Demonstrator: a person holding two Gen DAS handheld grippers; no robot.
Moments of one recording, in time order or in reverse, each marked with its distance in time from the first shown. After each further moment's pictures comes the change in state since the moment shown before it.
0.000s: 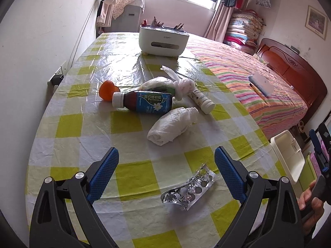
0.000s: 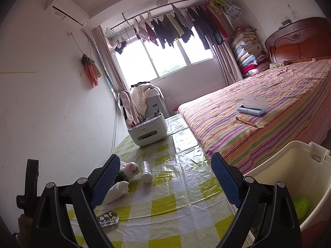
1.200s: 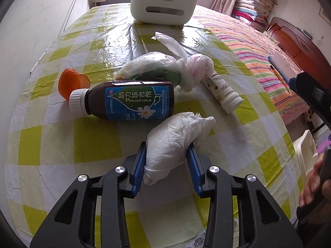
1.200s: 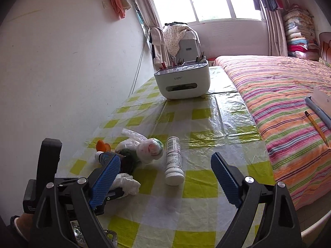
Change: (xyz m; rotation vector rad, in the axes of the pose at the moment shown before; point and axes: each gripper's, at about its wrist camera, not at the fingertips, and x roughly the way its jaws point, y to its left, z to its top) left arm 0.111 -0.005 0.036 -0.017 0.208 0.020; right arm 0.209 0.067 0.000 -0.230 0.469 0.158
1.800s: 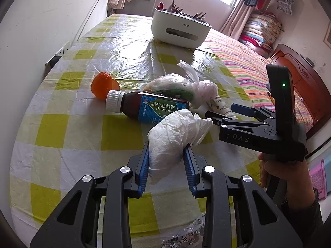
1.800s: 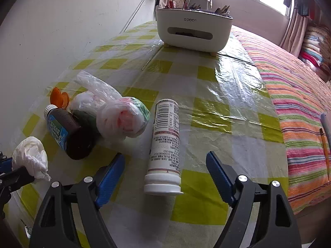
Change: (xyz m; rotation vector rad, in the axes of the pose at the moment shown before) left arm -0.051 0.022 -0.014 -0.127 -0.129 -0.025; right arm 0.114 0.013 -0.009 -0.200 0.344 -0.159
